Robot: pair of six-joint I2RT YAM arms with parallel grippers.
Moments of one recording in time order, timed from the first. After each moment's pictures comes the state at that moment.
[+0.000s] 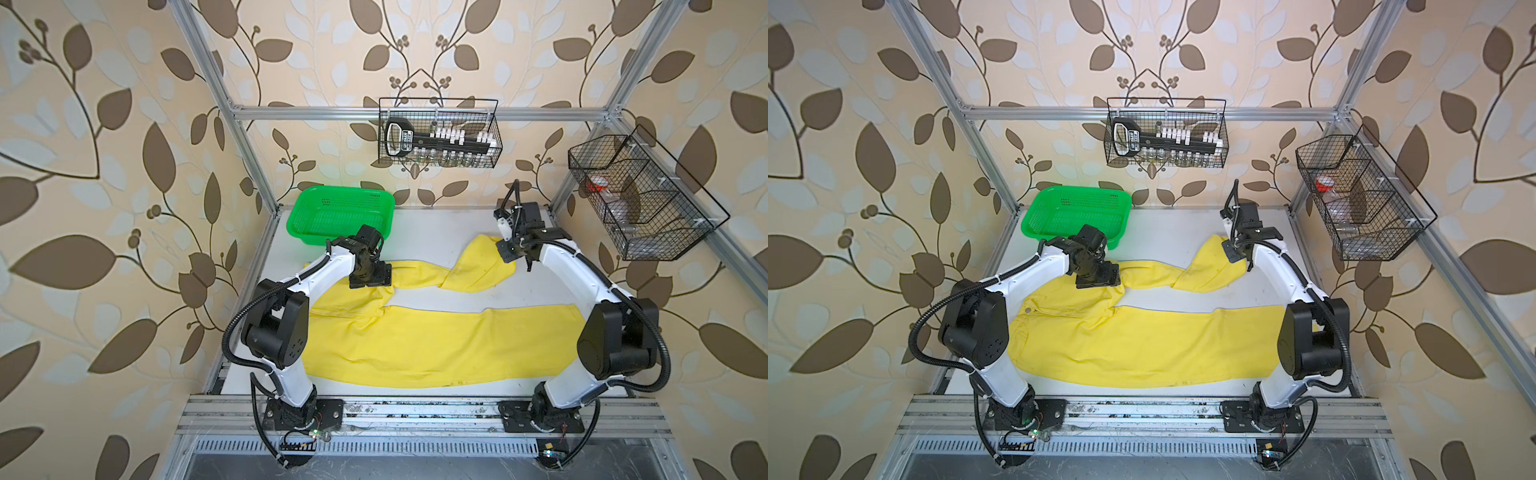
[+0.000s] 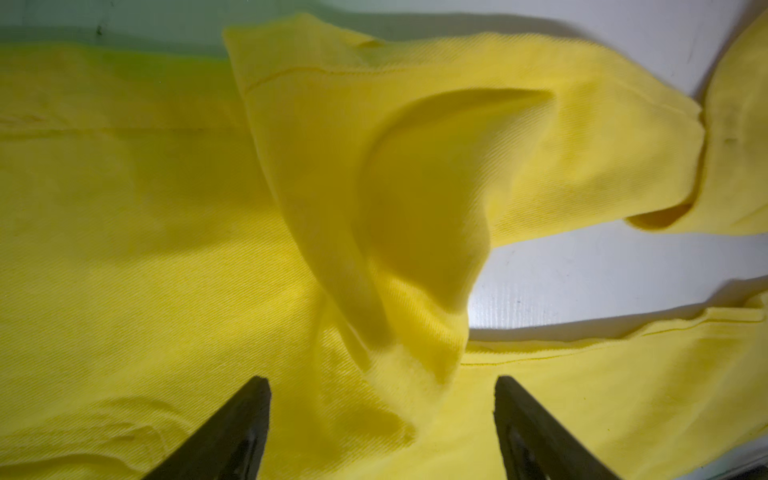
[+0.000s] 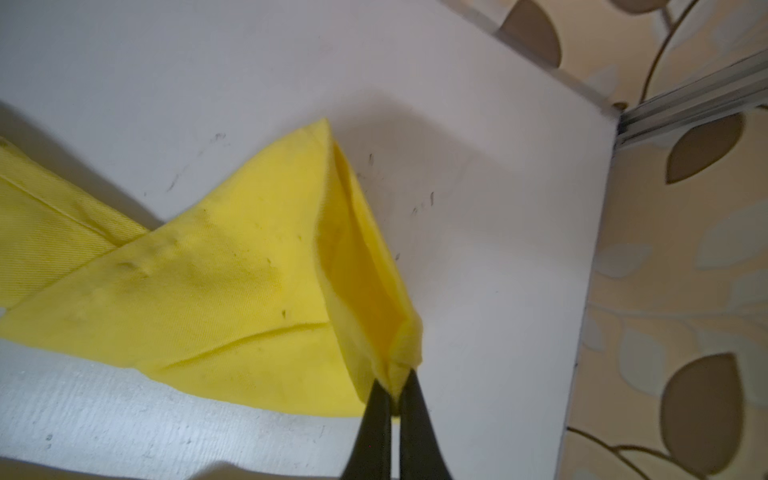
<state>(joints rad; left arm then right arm) -0.39 1.74 1.30 -0.81 0.14 -0.43 0.08 1.62 1.40 -0.69 0.19 -0.36</state>
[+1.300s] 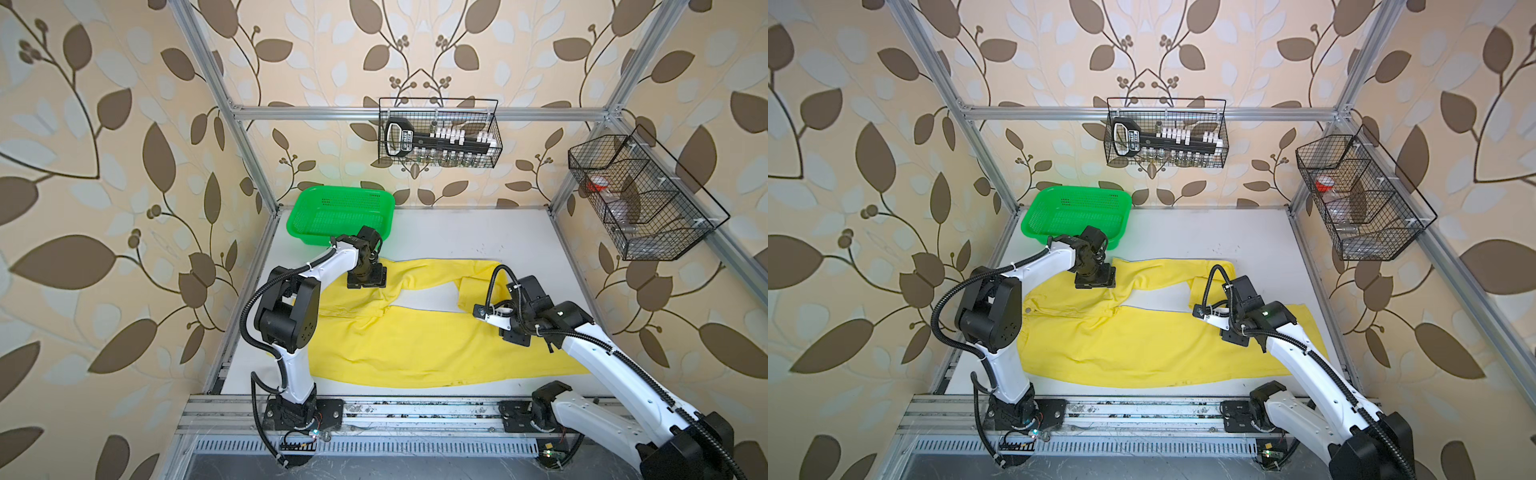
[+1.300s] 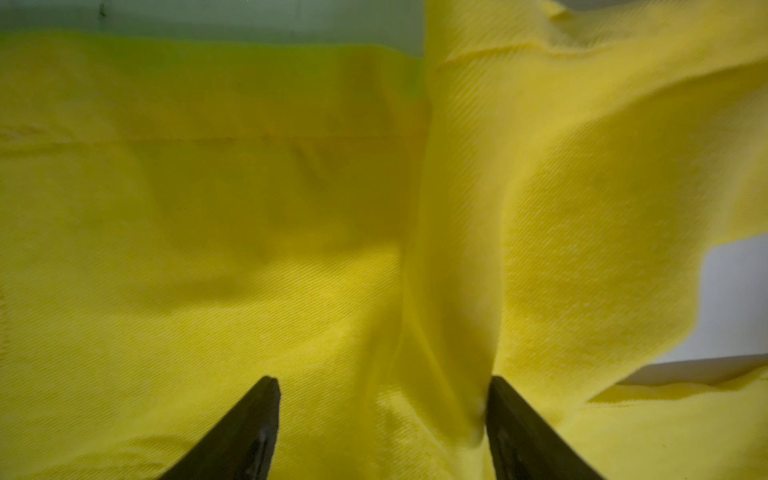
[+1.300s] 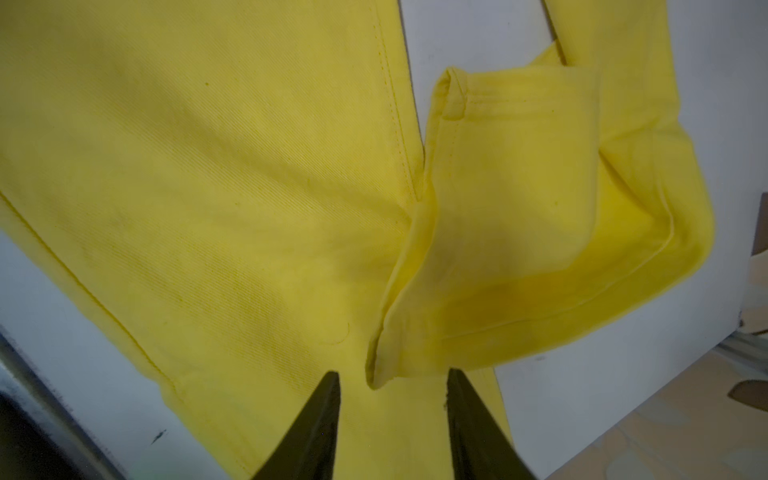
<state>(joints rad) -0.36 1.86 1.36 -0.85 0.11 -0.37 0.36 0.97 0.75 -0.91 0.07 -0.91</state>
